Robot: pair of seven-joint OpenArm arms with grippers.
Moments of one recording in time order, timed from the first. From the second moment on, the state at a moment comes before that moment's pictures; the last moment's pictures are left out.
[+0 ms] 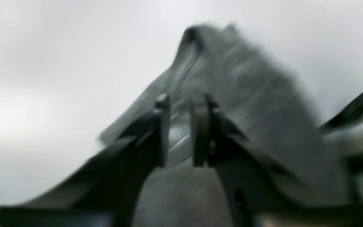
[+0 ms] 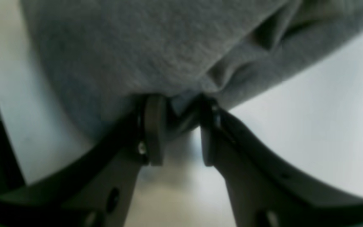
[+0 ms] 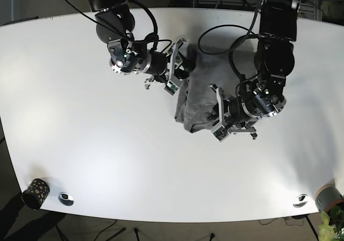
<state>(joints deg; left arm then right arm) -11.2 -8.5 8.9 92.7 -10.1 -36.9 49.9 -1.5 4.2 -13.2 86.5 15.4 39.7 -40.8</state>
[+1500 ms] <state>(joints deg) 4.4 -20.6 -13.9 72.4 -12.2 -27.5 26.0 1.4 7.1 2.9 87.1 15.4 39.7 -43.5</state>
